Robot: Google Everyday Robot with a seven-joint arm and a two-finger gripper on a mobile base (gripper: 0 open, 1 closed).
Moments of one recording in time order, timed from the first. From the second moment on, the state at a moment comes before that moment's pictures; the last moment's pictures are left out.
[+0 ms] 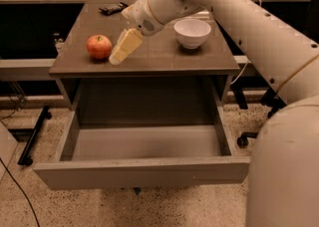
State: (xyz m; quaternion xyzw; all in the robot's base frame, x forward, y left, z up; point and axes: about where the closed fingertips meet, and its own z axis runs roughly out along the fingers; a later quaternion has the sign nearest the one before) arm 0.689 0.100 0.922 -0.63 0.63 0.21 0.40
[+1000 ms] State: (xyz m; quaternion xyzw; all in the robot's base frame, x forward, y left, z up) arm 0.733 0.164 0.886 -0.63 0.61 0.28 0.39
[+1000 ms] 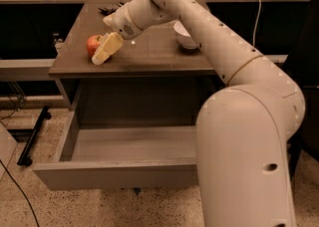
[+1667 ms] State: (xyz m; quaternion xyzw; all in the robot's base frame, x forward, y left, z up) arm 0.752 0.183 0.863 -0.61 0.62 0.30 0.38
